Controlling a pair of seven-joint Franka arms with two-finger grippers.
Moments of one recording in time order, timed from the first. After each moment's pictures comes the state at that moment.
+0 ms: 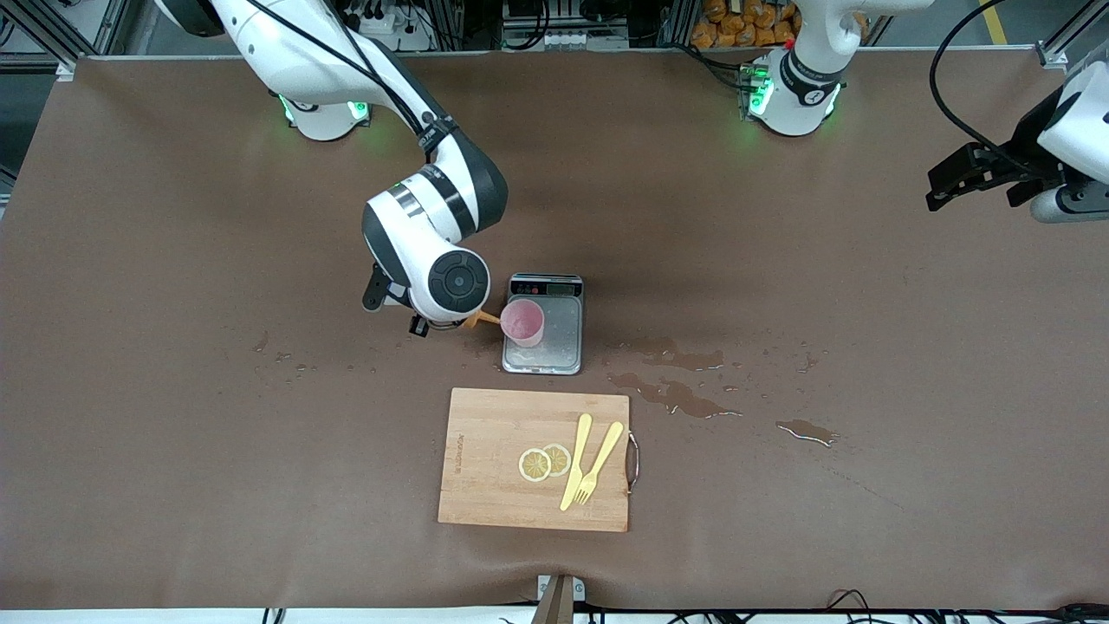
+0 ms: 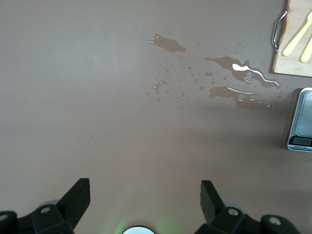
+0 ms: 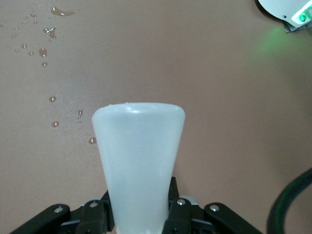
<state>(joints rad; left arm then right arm) -0.15 -0.03 0.04 -1.54 0.00 1.47 -0.15 0.57 0.64 0.02 -1.37 -0.12 1.56 2.50</state>
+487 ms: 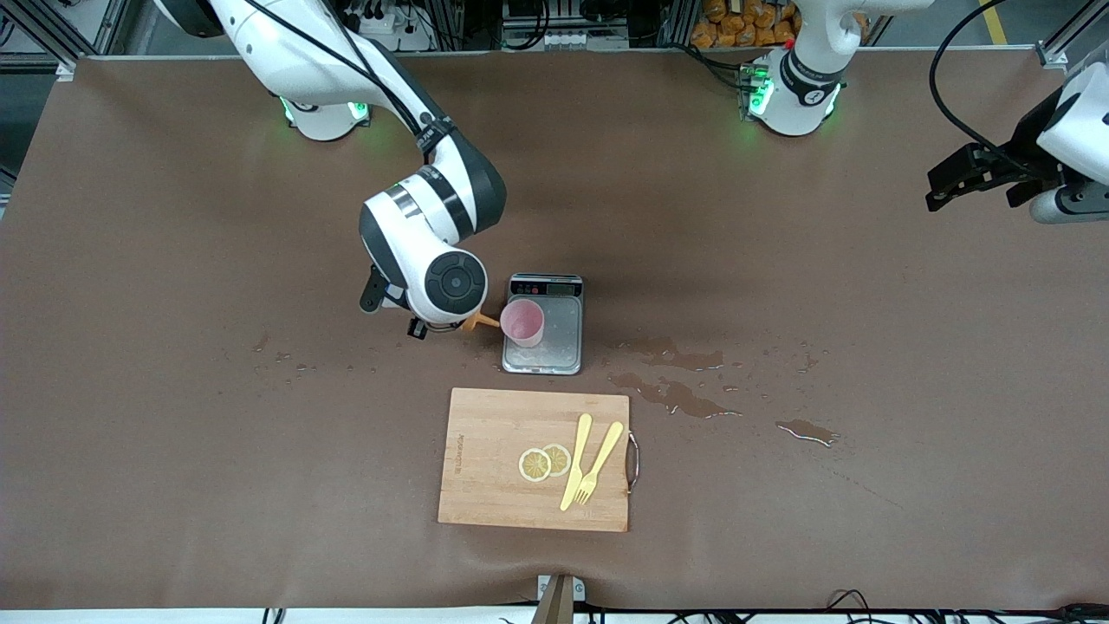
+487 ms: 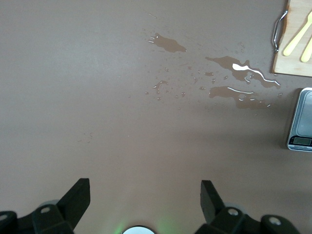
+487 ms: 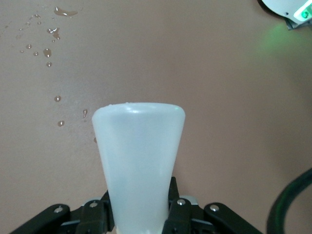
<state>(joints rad) -0.15 -0.03 0.04 -1.54 0.00 1.47 -0.15 0.56 0.64 0.01 -1.34 -0.11 1.56 2.50</state>
